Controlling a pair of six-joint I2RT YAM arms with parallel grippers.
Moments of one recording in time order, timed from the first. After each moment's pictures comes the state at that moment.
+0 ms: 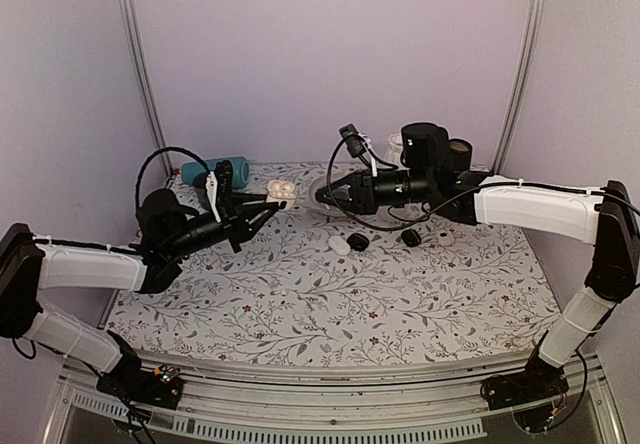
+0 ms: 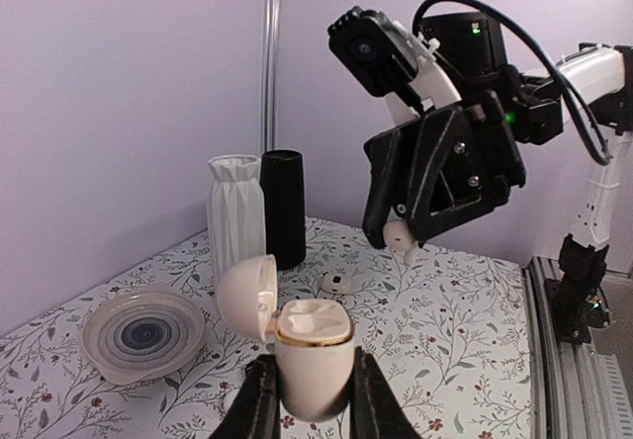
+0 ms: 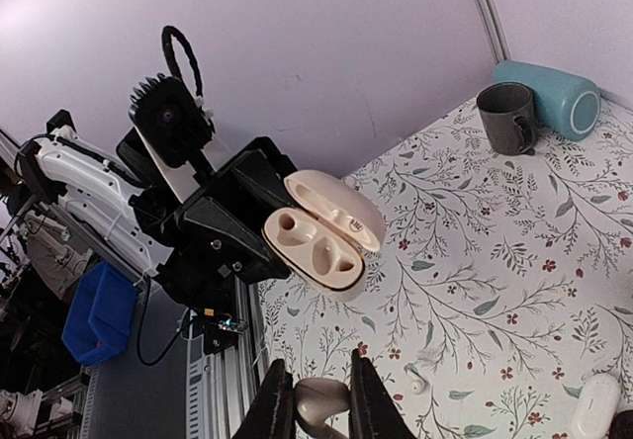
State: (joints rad) left arm -0.61 1.32 0.53 0.93 0.47 -0.10; right arm 0.77 1.66 1.26 0.13 -0.67 0.35
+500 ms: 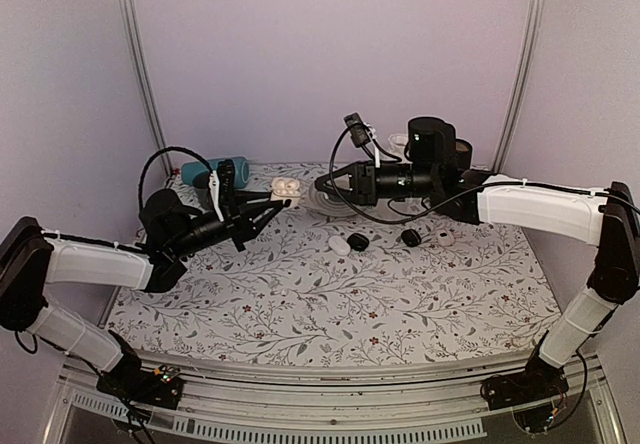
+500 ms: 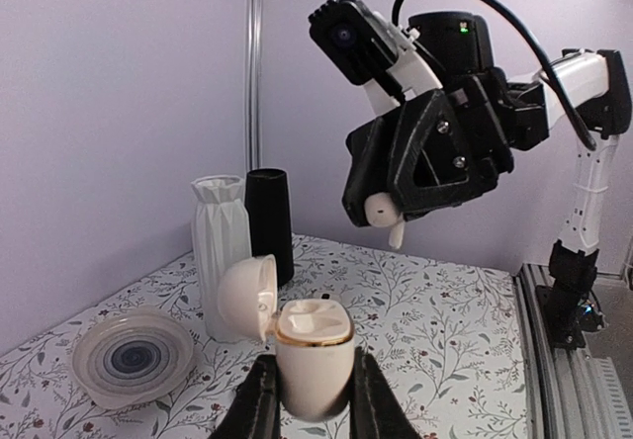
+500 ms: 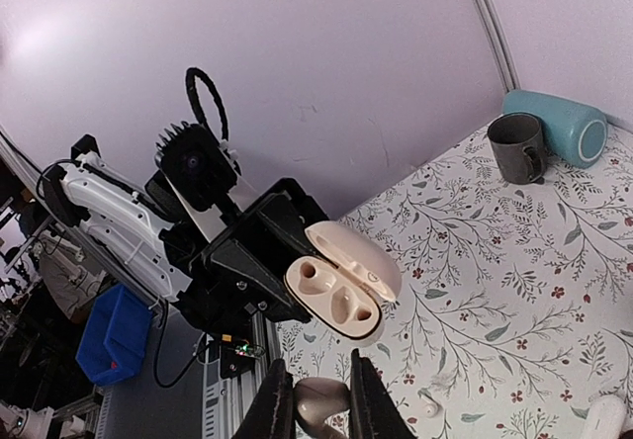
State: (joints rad) left arm -0.62 1.38 0.54 1.02 0.49 -0.11; right arm 0.77 1.64 1.26 0.22 -0.67 0.42
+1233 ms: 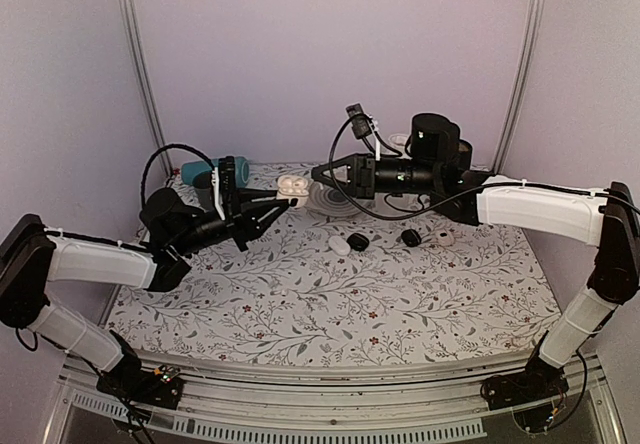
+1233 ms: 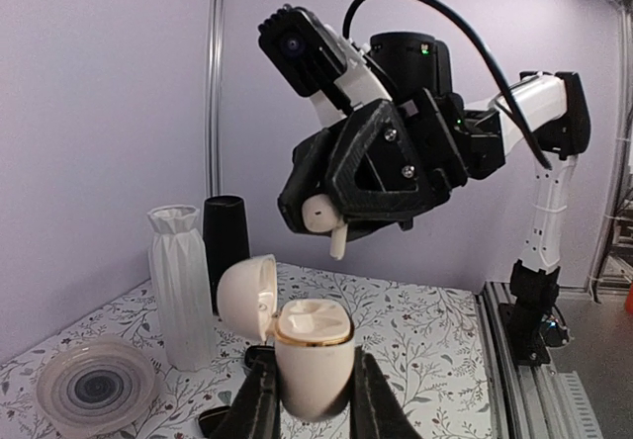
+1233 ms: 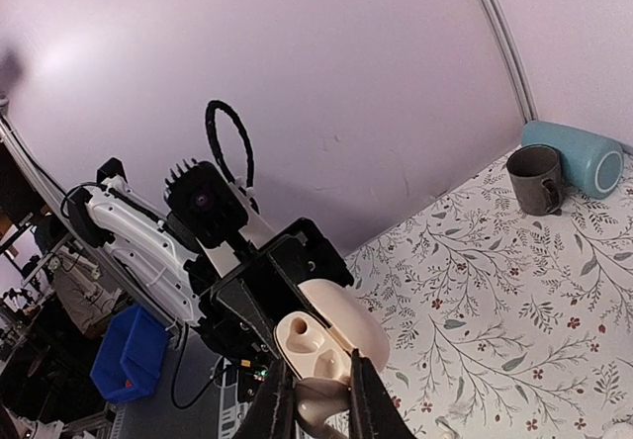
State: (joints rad) left arm -0.65 1.40 0.57 1.10 0.56 -0.18; right arm 0.78 1.64 1.27 0.33 -0.67 0.49
